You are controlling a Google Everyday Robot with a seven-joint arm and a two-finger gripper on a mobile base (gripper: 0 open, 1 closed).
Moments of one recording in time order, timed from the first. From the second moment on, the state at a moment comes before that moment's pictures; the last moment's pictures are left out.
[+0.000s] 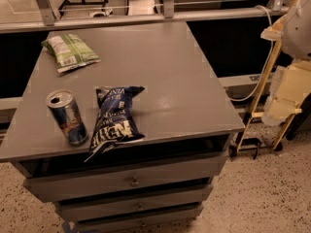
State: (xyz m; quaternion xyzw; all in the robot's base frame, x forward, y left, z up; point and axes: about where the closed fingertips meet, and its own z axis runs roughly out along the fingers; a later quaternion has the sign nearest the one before) arm 0.438 -0.212 0.993 -0.60 0.78 -0.05 0.18
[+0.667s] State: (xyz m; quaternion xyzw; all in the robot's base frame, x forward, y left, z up) arm 0.453 -0.198 0.999 -0.61 0.76 -0.05 0.20
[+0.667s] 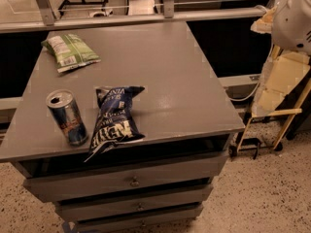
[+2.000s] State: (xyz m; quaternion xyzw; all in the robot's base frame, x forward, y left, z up) arm 0.618 0.049 1.066 -0.64 0.66 0.10 0.39
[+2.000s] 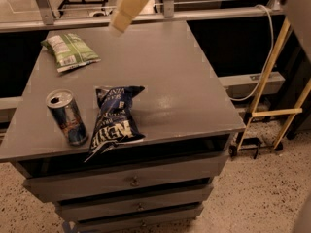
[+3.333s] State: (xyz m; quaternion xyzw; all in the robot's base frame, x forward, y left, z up) arm 0.644 0.121 1.011 -0.53 0.73 0.14 0.41
